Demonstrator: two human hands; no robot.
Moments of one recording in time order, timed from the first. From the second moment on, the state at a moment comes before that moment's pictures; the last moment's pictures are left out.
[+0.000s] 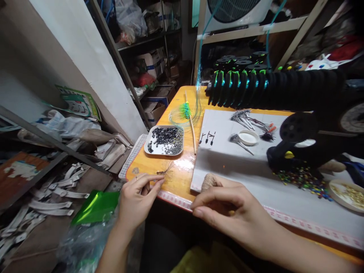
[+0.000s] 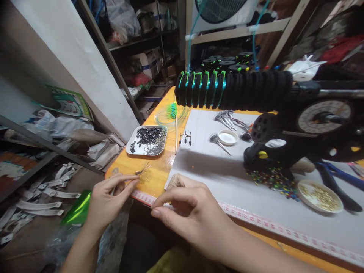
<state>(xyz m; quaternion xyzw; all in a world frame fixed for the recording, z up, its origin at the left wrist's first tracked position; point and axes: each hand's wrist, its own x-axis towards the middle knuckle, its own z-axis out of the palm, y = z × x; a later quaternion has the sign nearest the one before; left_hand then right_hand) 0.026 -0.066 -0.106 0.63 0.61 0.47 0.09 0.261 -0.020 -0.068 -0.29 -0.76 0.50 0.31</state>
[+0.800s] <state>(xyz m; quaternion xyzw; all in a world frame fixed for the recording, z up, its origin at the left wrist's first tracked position) 0.022 -0.041 -0.076 0.57 0.68 0.33 0.33 0.264 -0.012 -0.070 -0.31 -0.76 0.46 0.35</state>
